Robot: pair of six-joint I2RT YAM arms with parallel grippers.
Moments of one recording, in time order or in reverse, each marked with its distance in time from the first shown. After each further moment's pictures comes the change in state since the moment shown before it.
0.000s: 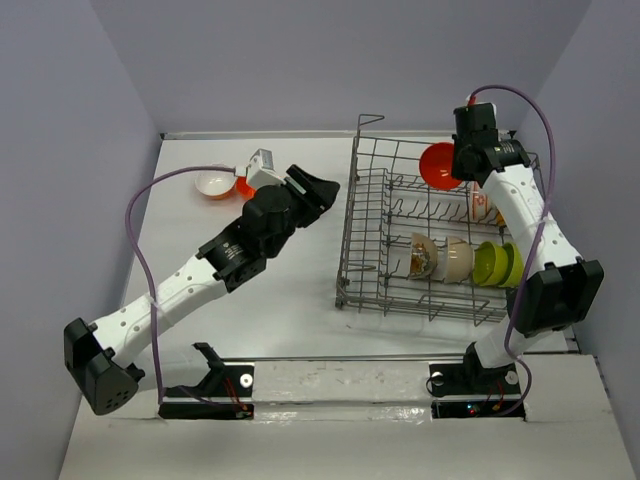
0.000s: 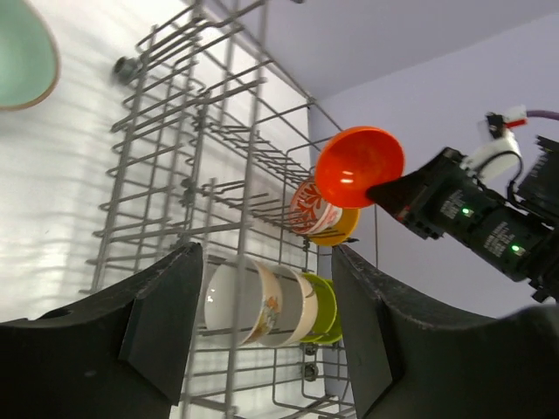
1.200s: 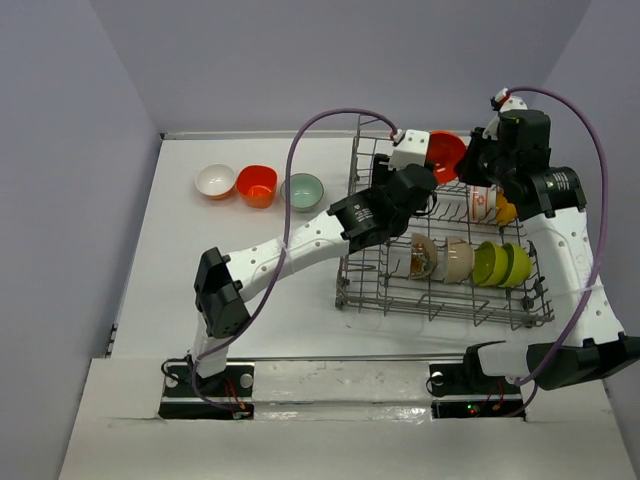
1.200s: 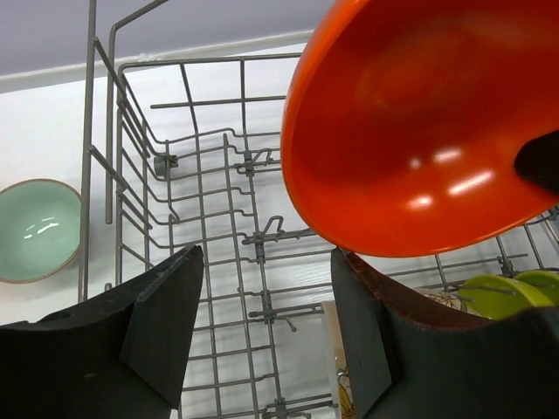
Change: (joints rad) left arm -0.303 0.809 0.954 -0.314 -0.362 0.718; right arm -0.009 -0.312 -0.021 -0.045 -0.435 0.091
